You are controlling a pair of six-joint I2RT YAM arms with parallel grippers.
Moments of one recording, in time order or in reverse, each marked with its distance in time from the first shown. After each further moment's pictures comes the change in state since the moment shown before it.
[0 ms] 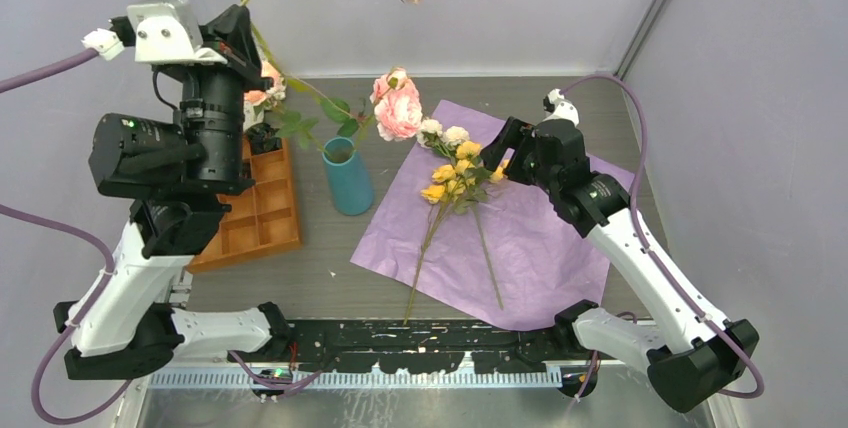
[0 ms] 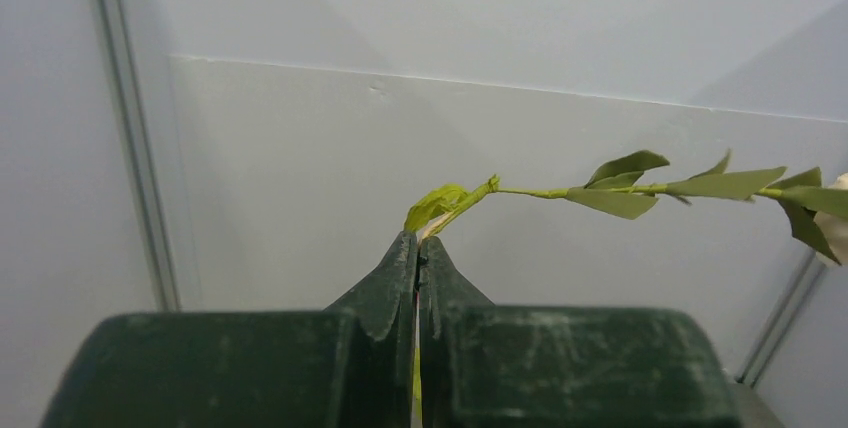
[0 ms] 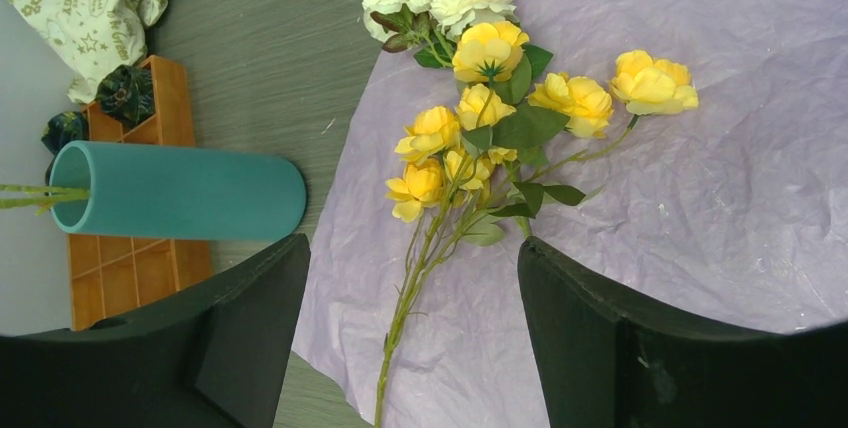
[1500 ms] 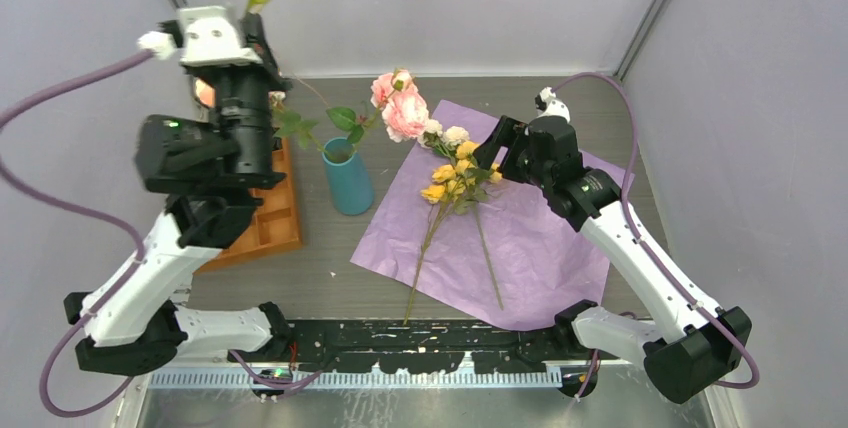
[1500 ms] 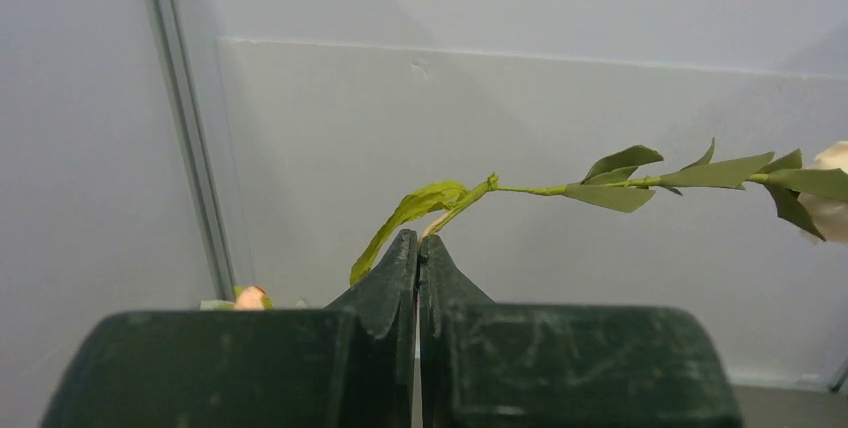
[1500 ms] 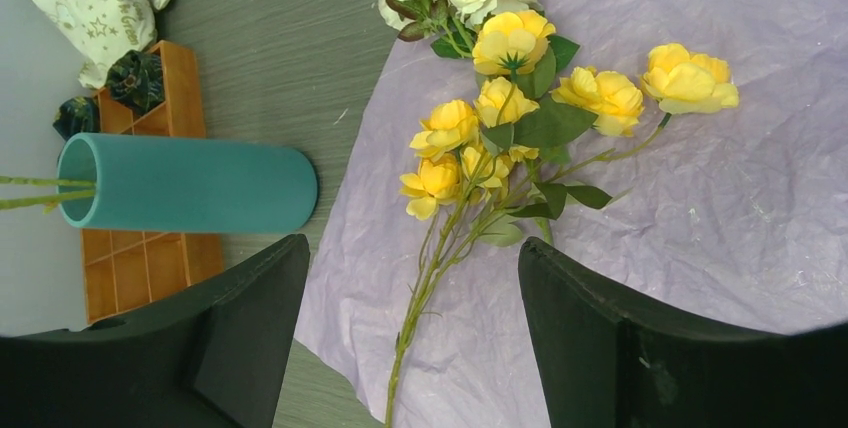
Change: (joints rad) left arm 0.000 0.008 -0.045 0.163 -0.101 0.144; right arm 0.000 0.048 0.000 0.036 -0.047 0.011
